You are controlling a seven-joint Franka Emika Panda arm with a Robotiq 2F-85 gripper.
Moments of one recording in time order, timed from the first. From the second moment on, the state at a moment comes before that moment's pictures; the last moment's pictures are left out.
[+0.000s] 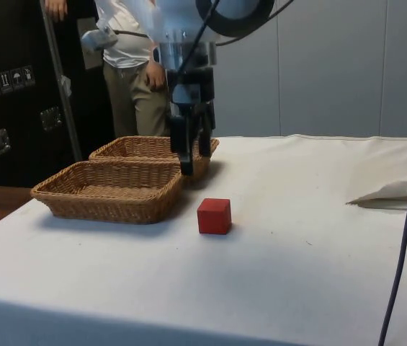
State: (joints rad) arm 0.42 0.08 -0.25 -2.43 0.04 2.56 0.13
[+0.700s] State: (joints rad) arm 0.40 0.13 -0.25 -2.48 0.08 2.65 0.06
